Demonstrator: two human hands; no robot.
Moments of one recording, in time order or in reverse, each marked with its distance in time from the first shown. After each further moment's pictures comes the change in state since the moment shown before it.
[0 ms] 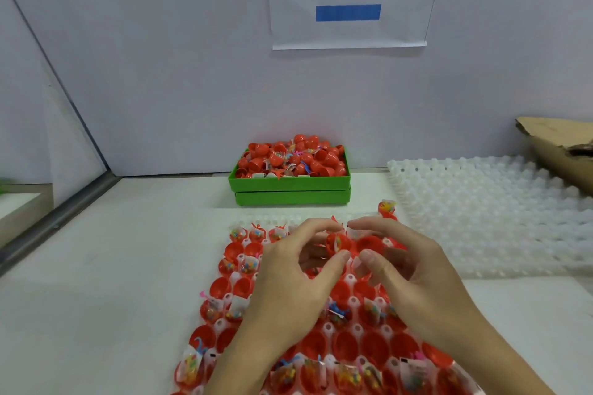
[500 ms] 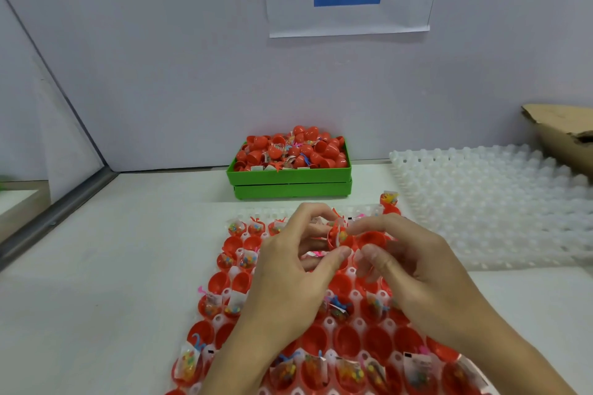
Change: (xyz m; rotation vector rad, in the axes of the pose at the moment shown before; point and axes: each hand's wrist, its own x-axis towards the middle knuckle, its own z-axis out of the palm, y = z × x) left_hand 0.000 -0.001 0.001 -0.017 -0.002 0.008; right_hand 0.000 0.003 -0.002 -0.019 -0.056 -0.053
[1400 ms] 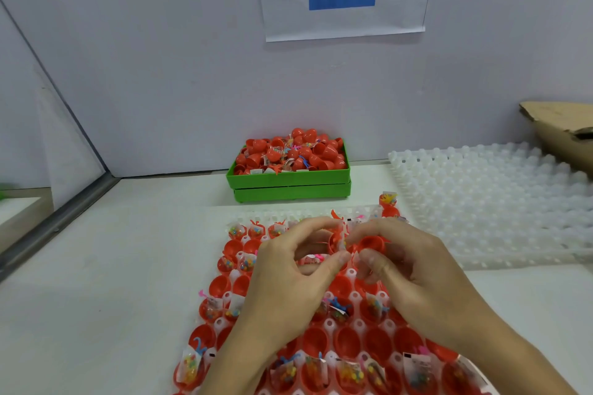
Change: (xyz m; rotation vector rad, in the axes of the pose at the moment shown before) left_hand 0.000 -0.002 -0.002 -0.059 -0.005 -0.076; right_hand 0.000 -0.001 -0.001 -0.055 -0.003 -0.020
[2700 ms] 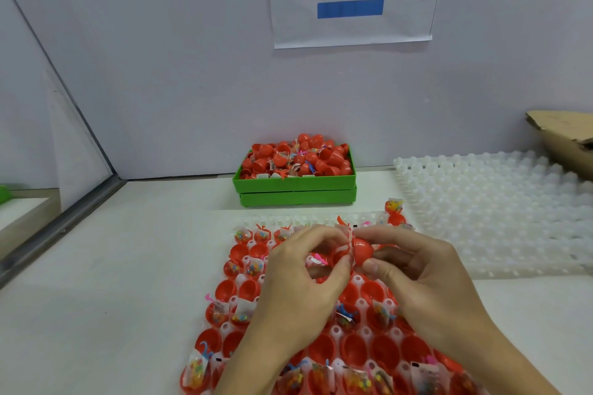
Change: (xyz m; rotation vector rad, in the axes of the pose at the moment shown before) left_hand 0.001 -0.001 0.003 0.099 0.013 0.117; right_hand 0.001 -0.013 0.010 0.279 0.139 0.160
